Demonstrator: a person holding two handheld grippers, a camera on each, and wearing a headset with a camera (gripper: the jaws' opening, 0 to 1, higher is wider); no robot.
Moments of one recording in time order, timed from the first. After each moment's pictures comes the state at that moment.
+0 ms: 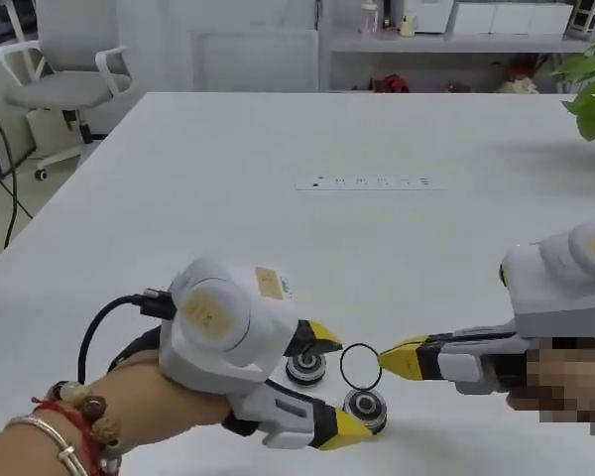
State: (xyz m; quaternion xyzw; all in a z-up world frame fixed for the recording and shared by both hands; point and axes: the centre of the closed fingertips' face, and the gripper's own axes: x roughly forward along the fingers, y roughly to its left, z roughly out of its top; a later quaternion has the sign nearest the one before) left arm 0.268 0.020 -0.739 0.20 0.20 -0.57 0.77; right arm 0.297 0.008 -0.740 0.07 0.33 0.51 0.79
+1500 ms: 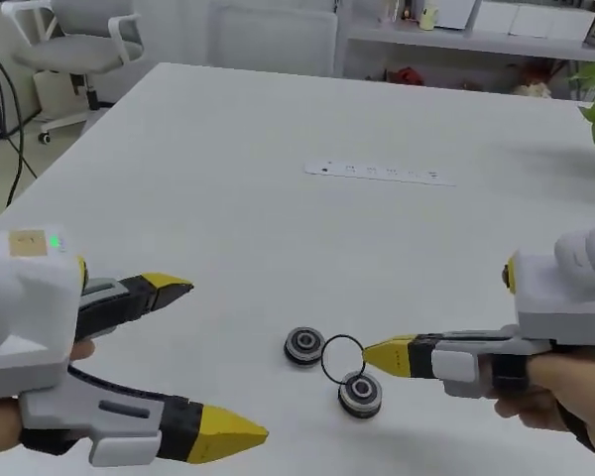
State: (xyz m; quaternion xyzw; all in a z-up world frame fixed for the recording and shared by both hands) left arm 0.245 0.127 -0.706 0.05 0.19 -0.45 0.87; right arm 0.274 0.030 -0.737 0.11 0.35 0.53 0.76
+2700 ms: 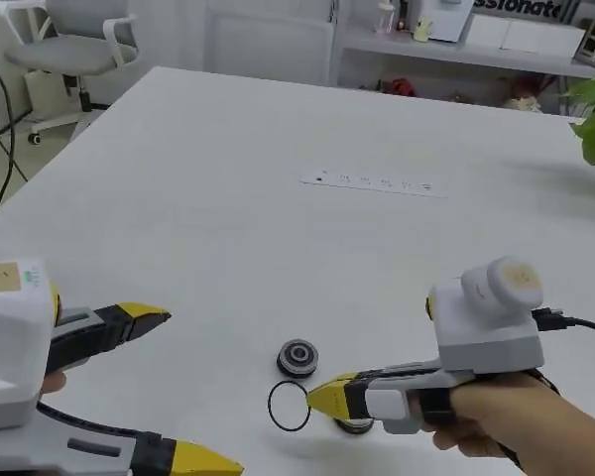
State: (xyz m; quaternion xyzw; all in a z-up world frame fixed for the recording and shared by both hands) left arm 0.241 0.137 -0.716 0.04 0.20 -0.44 0.87; right arm 0.266 0.067 -0.771 0.08 0.40 0.54 0.74
